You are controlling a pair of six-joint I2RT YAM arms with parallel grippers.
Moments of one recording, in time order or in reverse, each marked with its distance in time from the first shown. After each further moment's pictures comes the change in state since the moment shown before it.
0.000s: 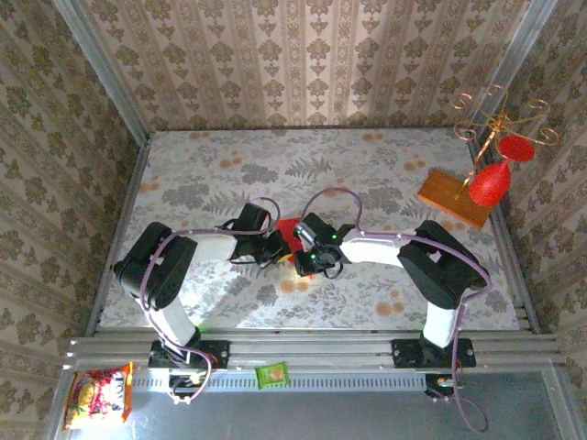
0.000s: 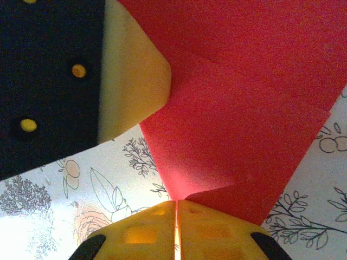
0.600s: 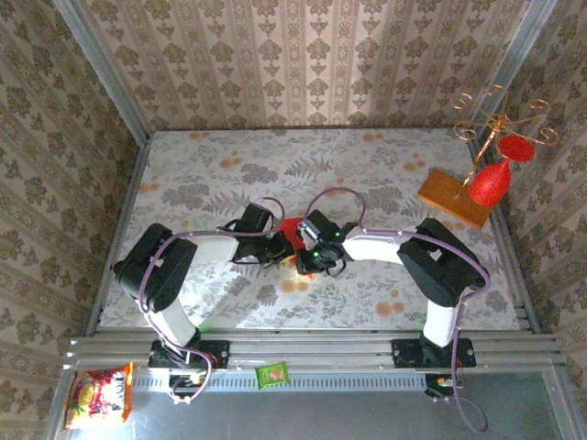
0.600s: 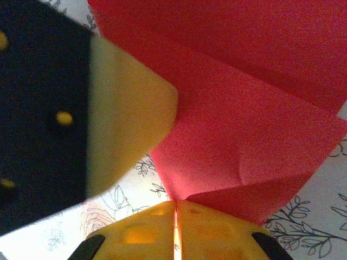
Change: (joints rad) left arm -0.037 -0.016 0.000 0.018 0.012 0.042; right arm -0.027 0.009 -0.011 0.025 -0.084 0.002
